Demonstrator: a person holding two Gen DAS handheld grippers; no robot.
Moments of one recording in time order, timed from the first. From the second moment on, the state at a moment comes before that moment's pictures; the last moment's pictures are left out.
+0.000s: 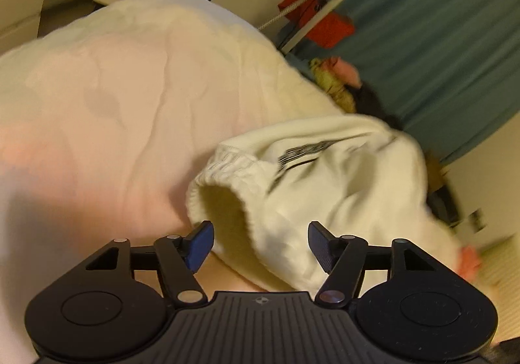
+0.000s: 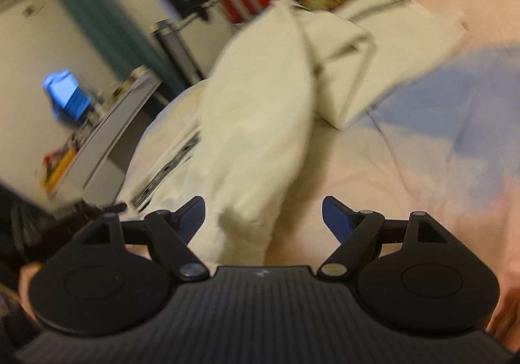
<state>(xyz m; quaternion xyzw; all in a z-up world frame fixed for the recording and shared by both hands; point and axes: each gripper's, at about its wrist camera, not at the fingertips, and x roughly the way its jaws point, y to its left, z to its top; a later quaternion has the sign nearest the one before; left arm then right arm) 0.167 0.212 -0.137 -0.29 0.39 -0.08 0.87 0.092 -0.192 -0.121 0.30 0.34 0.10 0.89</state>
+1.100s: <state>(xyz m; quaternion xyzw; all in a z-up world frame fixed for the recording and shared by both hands) 0.171 0.268 -0.134 -0.31 0.29 0.05 0.91 0.164 -0.125 -0.191 0.40 0.36 0.22 0.81</state>
